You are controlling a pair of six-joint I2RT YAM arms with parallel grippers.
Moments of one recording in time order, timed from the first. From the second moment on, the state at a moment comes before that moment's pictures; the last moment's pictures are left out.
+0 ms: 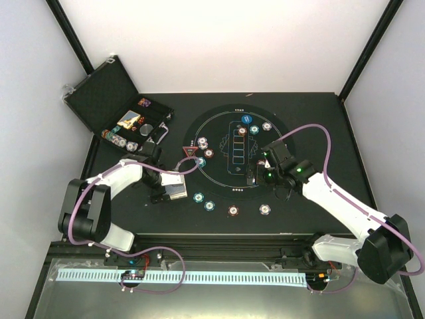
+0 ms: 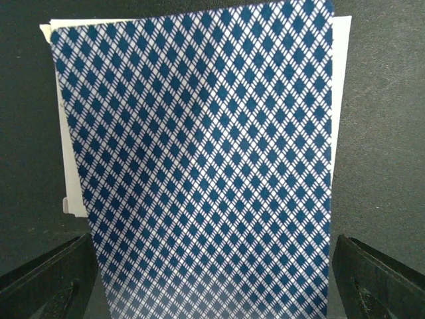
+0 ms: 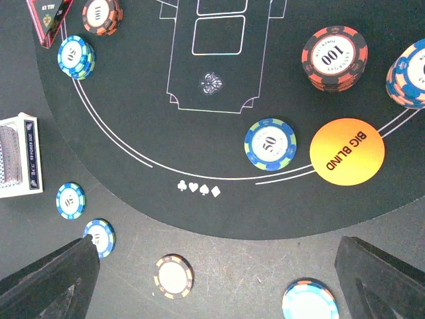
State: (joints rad) left arm -0.22 1.47 0.79 -0.70 0.18 1.09; right arm 0.61 1.19 0.89 -0.69 -0.05 0.60
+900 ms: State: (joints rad) left arm -0.22 1.52 0.77 -0.63 0.18 1.09; right arm 0.61 1.19 0.90 -0.70 -0.05 0.60
